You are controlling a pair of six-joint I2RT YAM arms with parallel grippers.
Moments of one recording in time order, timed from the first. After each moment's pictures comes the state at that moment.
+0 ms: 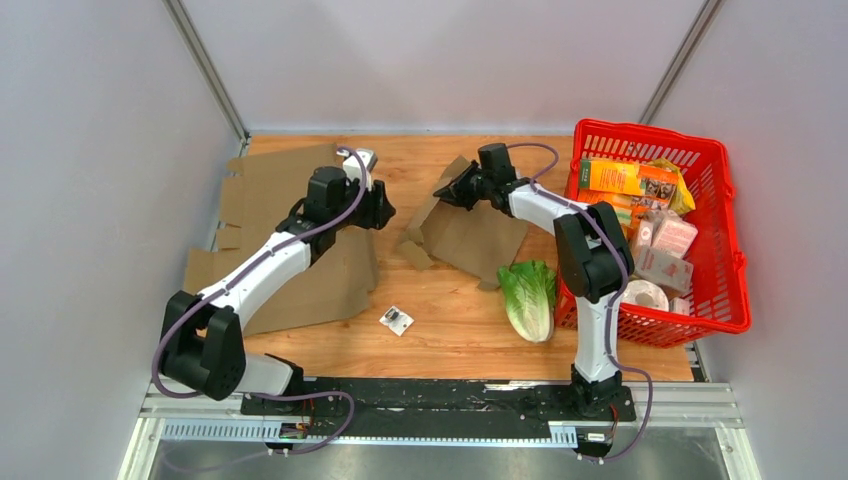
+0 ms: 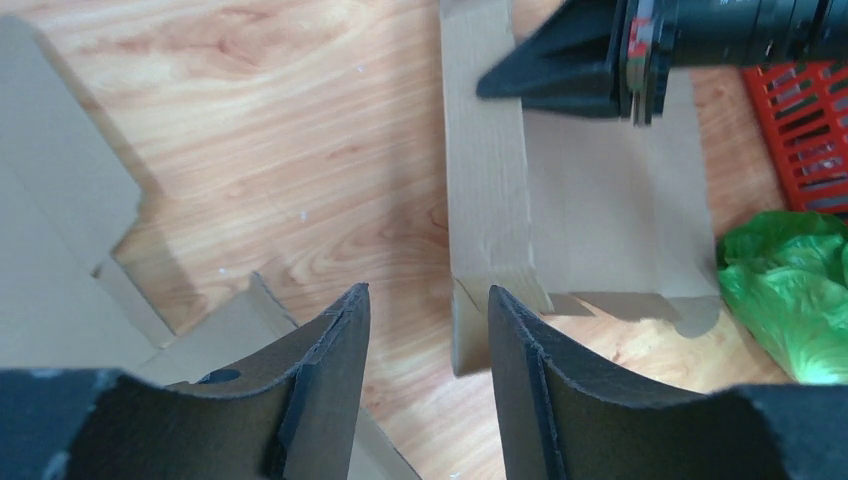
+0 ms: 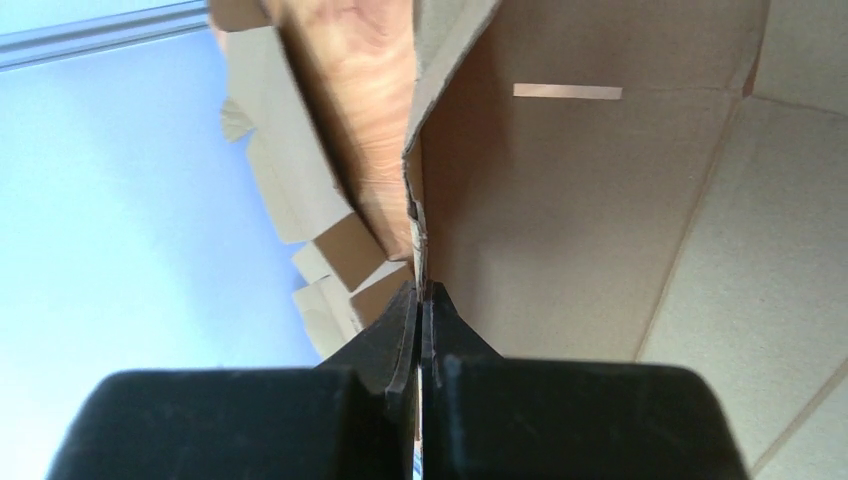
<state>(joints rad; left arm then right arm) -0.38 1.38 1.00 -0.09 0.20 -0.16 0.41 2.08 1.47 -0.06 -0.34 1.23</state>
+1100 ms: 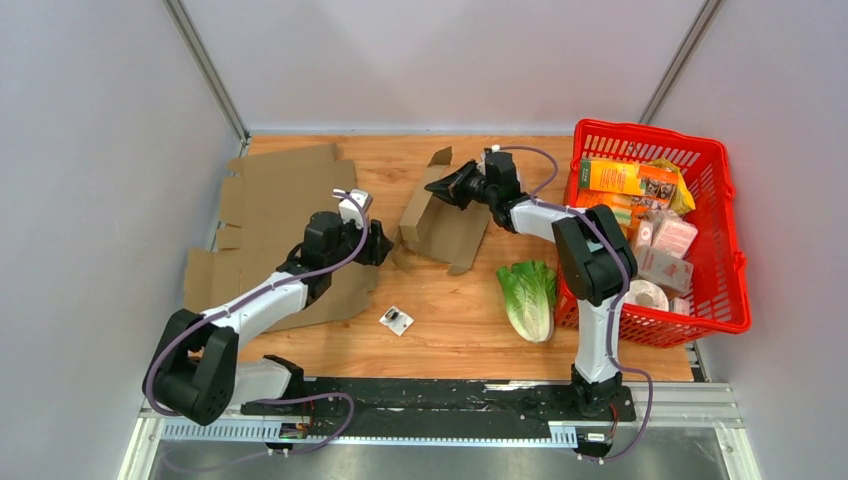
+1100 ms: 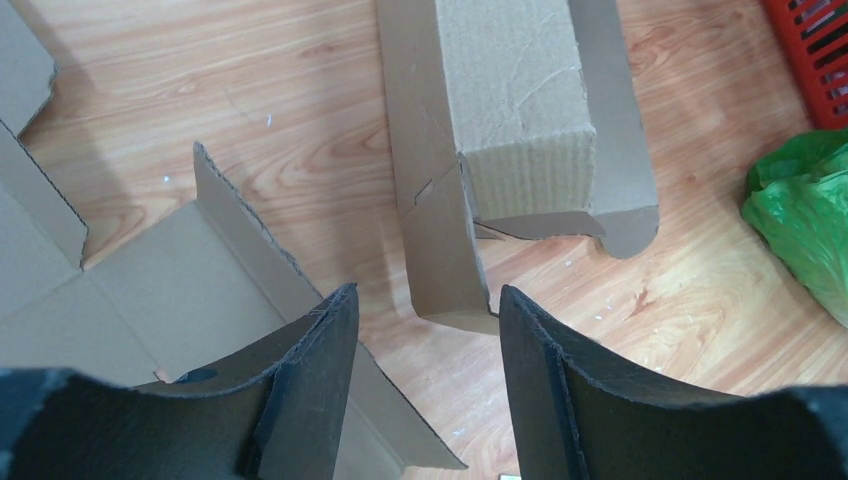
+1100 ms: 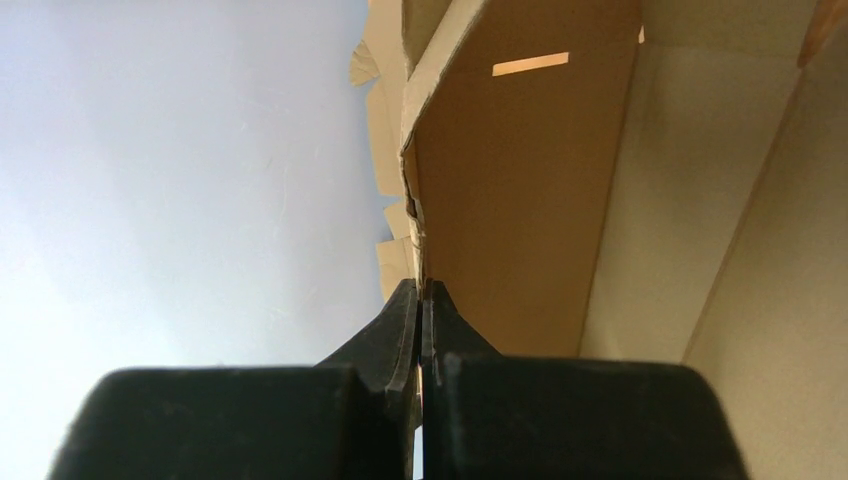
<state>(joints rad) -0.41 1.25 0.58 0.25 0.21 -0.19 0.39 2.03 1.29 0.42 -0.48 1.35</state>
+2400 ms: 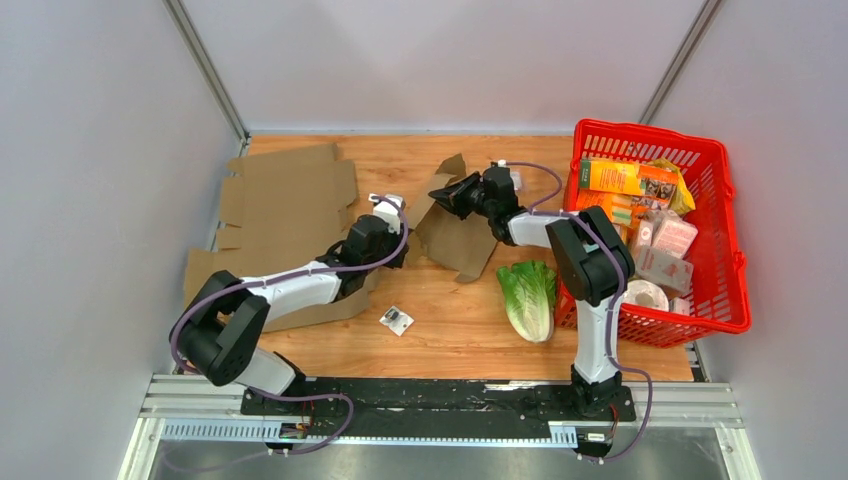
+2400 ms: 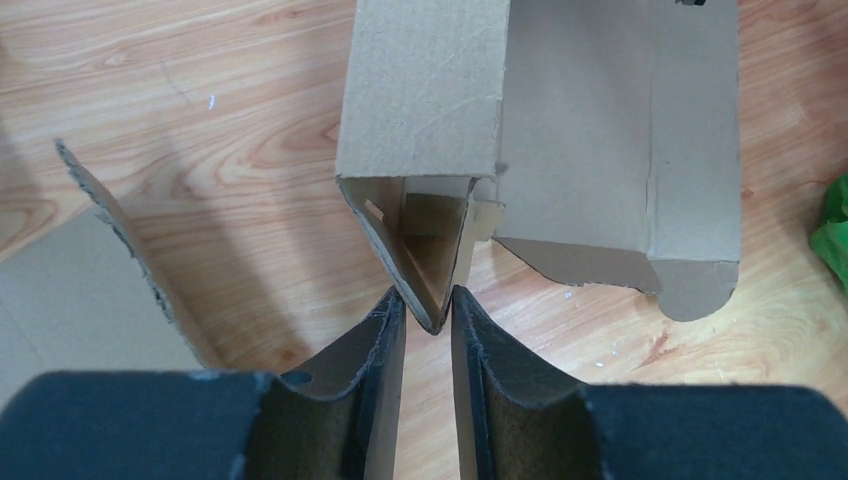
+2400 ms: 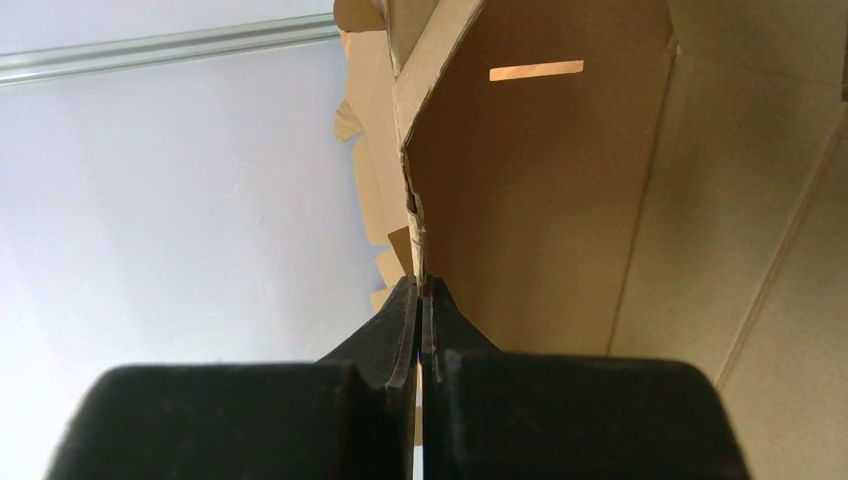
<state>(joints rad) -0.63 1.45 0.68 0.26 -0.08 -0.26 0.42 2.05 1.18 0.54 -0.35 1.41</state>
